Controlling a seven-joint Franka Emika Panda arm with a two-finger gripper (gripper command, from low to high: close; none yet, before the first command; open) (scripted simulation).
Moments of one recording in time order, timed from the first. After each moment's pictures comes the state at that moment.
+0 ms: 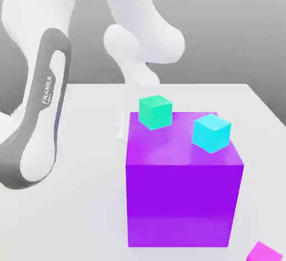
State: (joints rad) arm -0.42 0.66 -0.12 -1.96 0.14 2.61 1.36
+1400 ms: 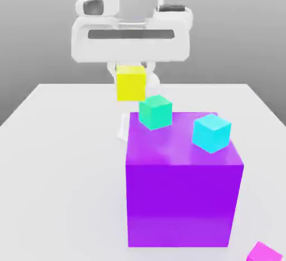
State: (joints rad) arm -0.02 -0.63 0.02 -2.57 0.00 1.95 0.54
